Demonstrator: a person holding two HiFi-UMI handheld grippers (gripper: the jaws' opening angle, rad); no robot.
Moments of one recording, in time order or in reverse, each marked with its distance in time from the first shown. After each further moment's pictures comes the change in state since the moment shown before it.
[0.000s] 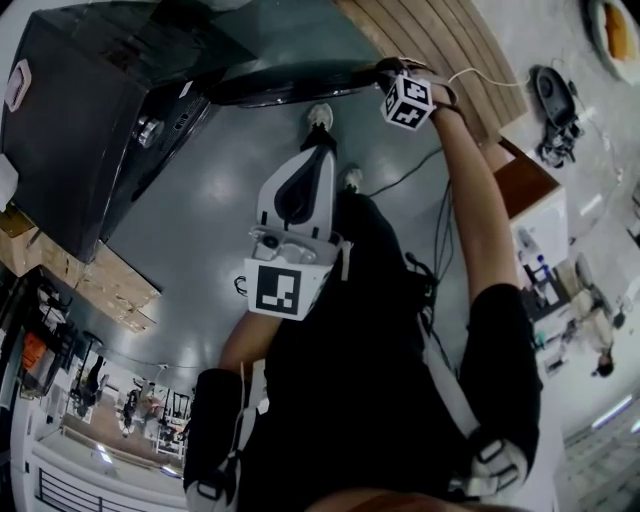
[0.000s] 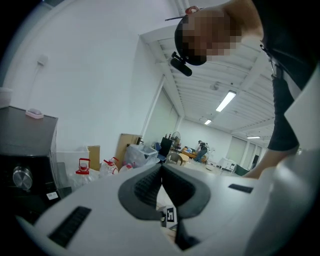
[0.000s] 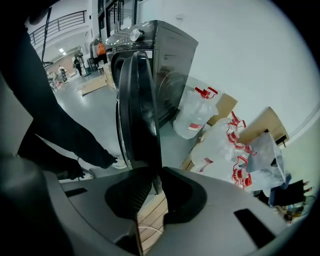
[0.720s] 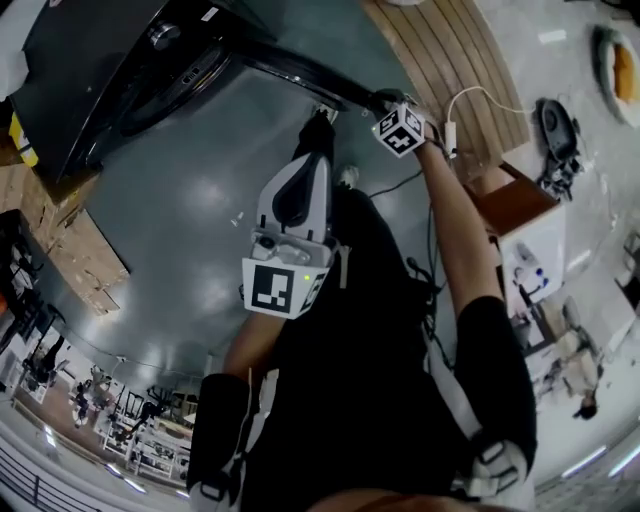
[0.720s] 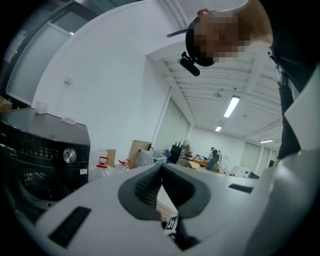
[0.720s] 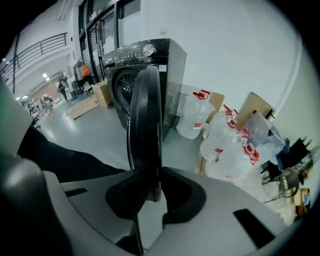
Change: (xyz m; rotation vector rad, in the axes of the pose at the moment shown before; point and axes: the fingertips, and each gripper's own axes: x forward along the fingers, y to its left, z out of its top) left arm -0.161 -0.071 -0.062 -0.042 -0.119 0.155; right arm -0.027 0.175 -0.001 0.258 -0.132 -0.040
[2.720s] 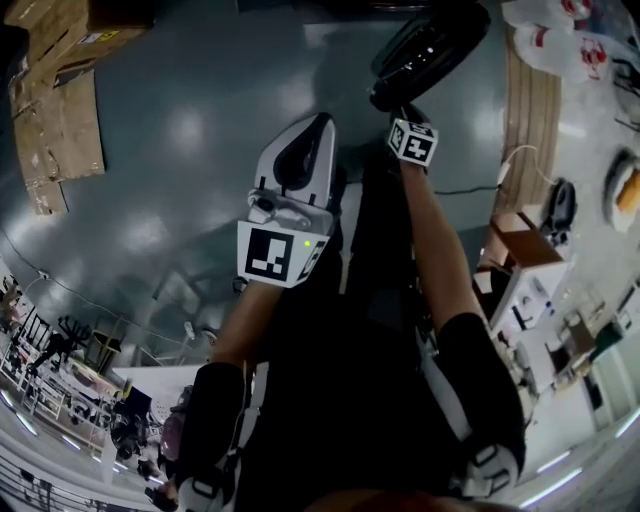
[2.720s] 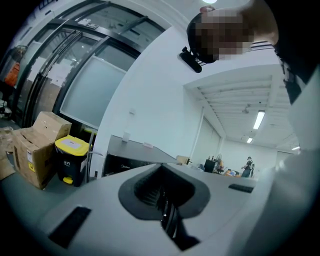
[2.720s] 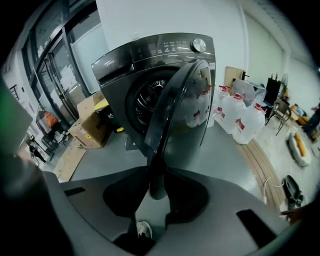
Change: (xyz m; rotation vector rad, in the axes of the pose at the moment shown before) left arm -0.424 0.359 0.007 -0.082 -0.176 0.332; right arm 0.116 0.413 0.215 0.566 -0.091 -0.103
